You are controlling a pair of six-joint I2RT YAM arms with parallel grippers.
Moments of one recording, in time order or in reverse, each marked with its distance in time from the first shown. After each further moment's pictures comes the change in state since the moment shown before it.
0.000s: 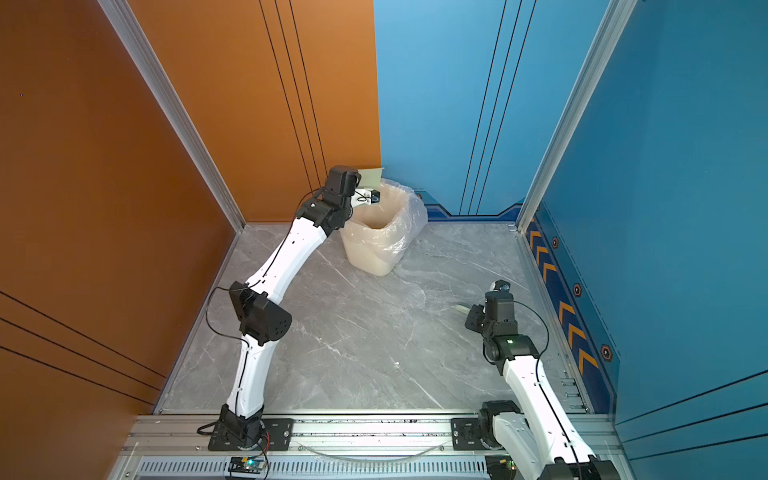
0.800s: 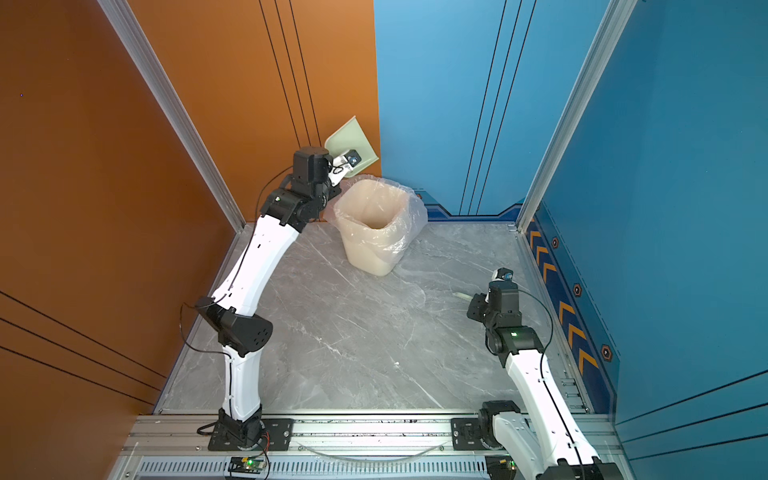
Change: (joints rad) left arm 0.031 -0.211 -0.036 -0.045 0.109 -0.578; right arm -0.005 0.026 0.120 -0.023 0.000 -0.039
